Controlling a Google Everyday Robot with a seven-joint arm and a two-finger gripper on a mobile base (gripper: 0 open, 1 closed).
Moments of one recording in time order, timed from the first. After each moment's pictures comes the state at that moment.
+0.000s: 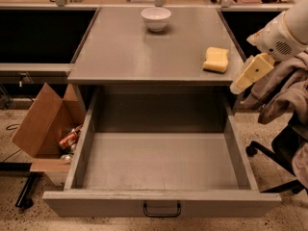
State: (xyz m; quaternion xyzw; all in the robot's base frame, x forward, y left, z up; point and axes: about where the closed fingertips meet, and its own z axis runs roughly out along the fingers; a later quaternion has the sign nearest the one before) arm 0.583 -0.248 0.919 -0.51 0.81 0.05 0.28
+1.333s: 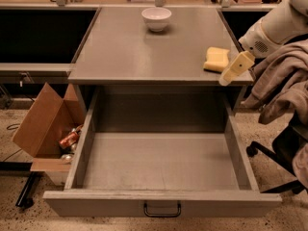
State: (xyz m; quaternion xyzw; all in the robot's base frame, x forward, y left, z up) arm 0.661 -0.255 0.878 -0.48 0.83 0.05 0.28
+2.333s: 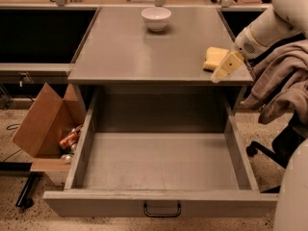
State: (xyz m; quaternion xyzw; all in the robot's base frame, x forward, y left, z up) arm 0.701 -0.256 0.851 -0.44 0.85 0.06 0.27
